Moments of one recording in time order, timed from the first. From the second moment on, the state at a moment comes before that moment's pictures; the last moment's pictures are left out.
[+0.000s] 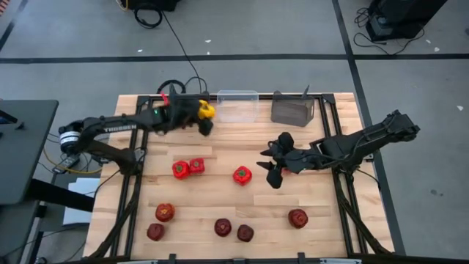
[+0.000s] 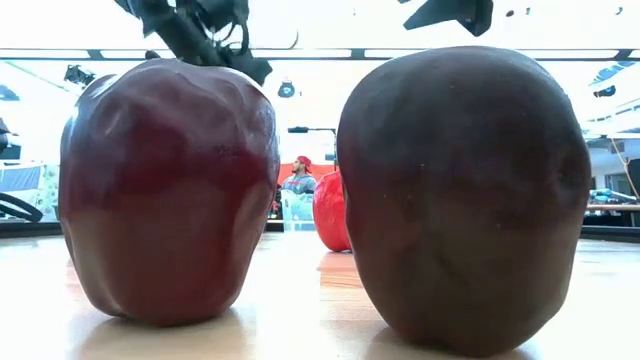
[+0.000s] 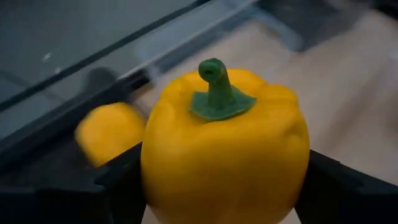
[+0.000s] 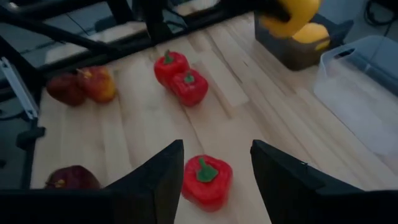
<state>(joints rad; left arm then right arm) 0.36 1.27 0.94 -0.39 -0.36 -0.39 0.31 1.30 1.14 -0.53 0.48 0.57</state>
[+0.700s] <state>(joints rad) 0.87 1.36 0.94 -0.51 -0.18 -0.34 0.11 1.34 1.14 -0.53 0.42 0.69</state>
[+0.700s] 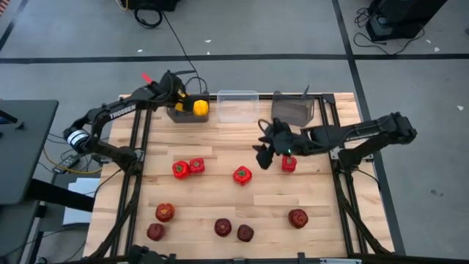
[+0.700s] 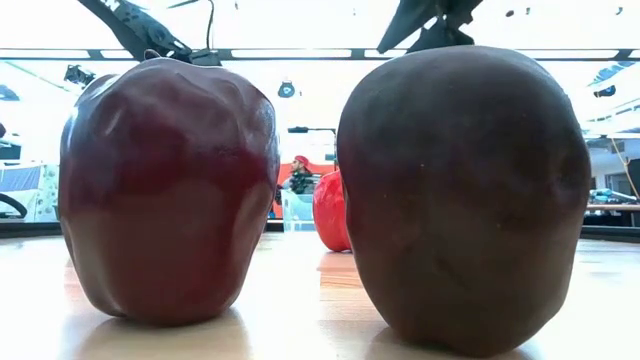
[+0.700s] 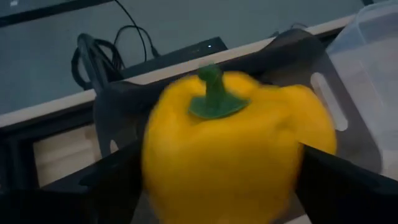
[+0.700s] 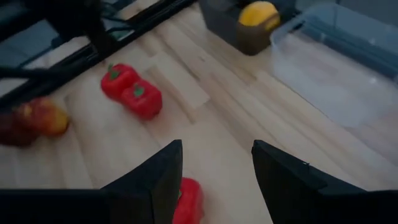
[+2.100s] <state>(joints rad) 0.63 1.20 1.02 -0.07 -0.05 -0.28 -0.37 1.46 1.12 -0.50 -0.12 0.48</state>
